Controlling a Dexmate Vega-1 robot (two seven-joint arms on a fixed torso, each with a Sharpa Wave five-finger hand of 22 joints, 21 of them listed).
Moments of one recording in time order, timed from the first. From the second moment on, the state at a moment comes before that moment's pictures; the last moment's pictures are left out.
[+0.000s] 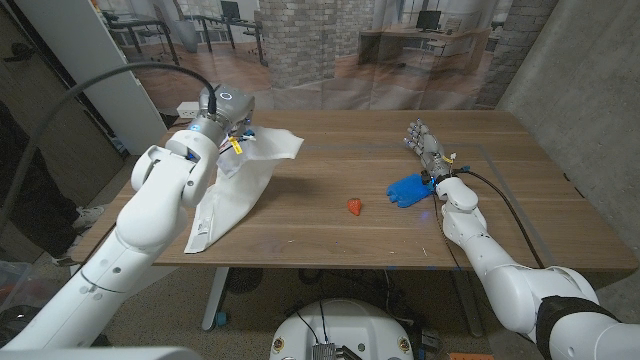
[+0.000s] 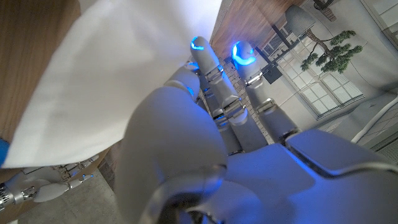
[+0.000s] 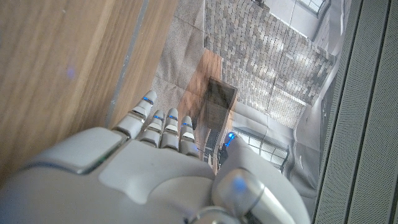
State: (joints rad) left arm 1.19 0.68 0.09 -2.42 1.47 0.28 -0.51; left_hand 1.26 0.02 0.41 -0.16 0.27 0.90 -0.01 0.86 0.25 0.96 -0.07 0.60 0.45 1.27 -0.23 0.46 0.40 0.69 -0.07 1.30 0.24; right arm -0.65 -0.12 0.03 -0.80 0.16 0.51 0.27; right_hand 0.16 0.10 0.30 0.09 0.25 0.17 0.06 0.19 0.18 0.19 0.10 0.19 0.19 0.10 0.05 0.19 0.18 0.27 -0.01 0.20 0.17
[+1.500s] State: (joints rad) left arm 1.30 0.56 -0.09 -2.38 1.21 0.13 0.06; left_hand 1.24 -0.01 0.44 -0.16 0.31 0.92 -0.03 0.87 0.23 0.99 -0.08 0.57 0.45 1.30 -0.23 0.45 0.42 0.69 -0.07 1.35 0.19; right arm -0.76 -0.11 0.02 -1.00 0.13 0.42 0.19; right_hand 0.16 0.10 0.30 0.09 0.26 0.17 0.06 0.19 0.18 0.19 0.10 0.19 0.19 0.10 0.05 0.19 0.18 0.27 -0.01 0.20 0.17
